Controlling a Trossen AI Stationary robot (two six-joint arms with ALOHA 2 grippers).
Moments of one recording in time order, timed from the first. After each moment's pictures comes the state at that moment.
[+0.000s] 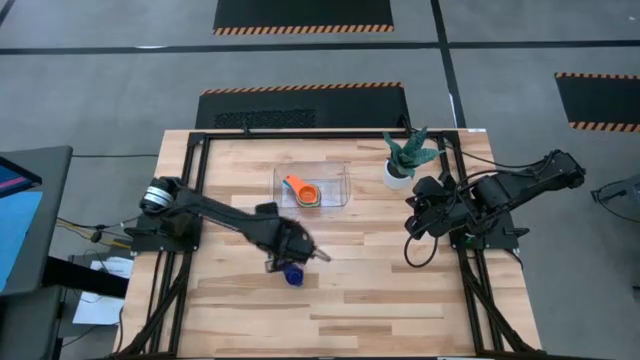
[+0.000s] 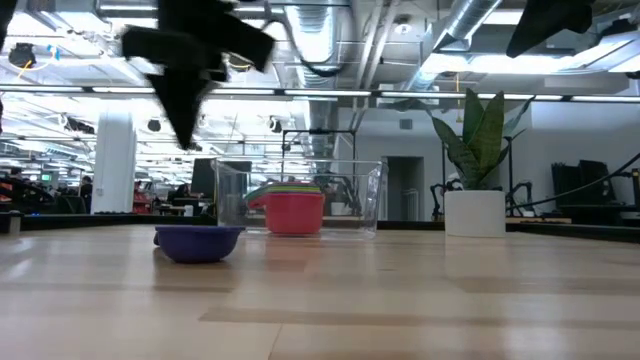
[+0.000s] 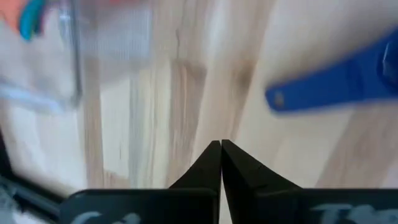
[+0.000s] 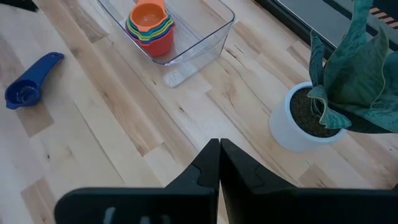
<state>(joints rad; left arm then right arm) -0.28 1.85 1.47 -1.34 -0.28 -0.50 0.39 1.05 1.12 -1.19 0.65 0.92</state>
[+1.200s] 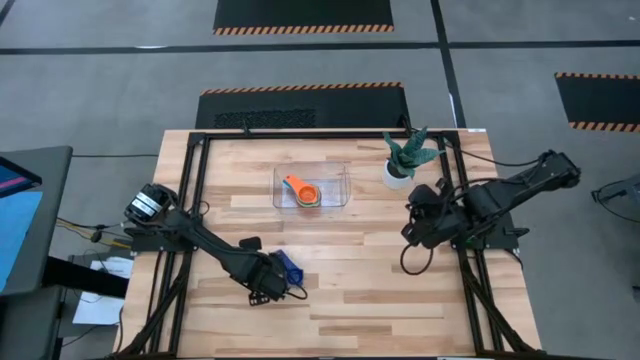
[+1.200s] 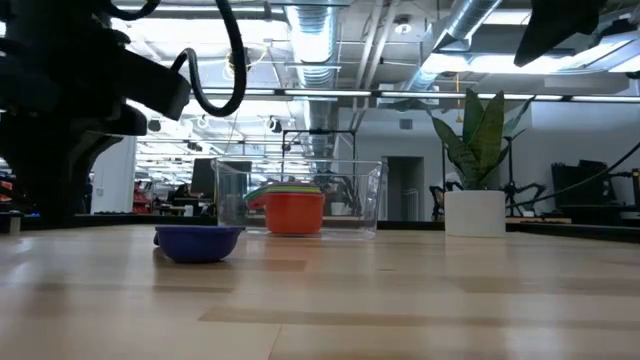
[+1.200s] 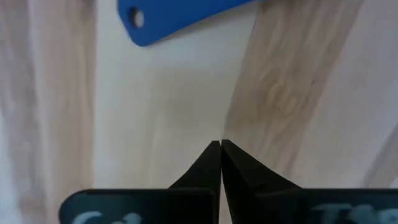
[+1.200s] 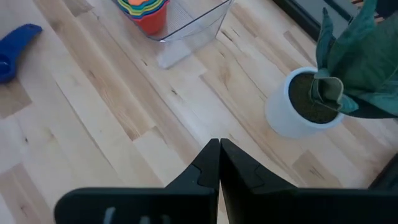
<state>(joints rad) -0.52 1.80 1.14 -0.97 -0.11 -0.75 0.43 1.13 1.12 -1.25 0.66 0.98</state>
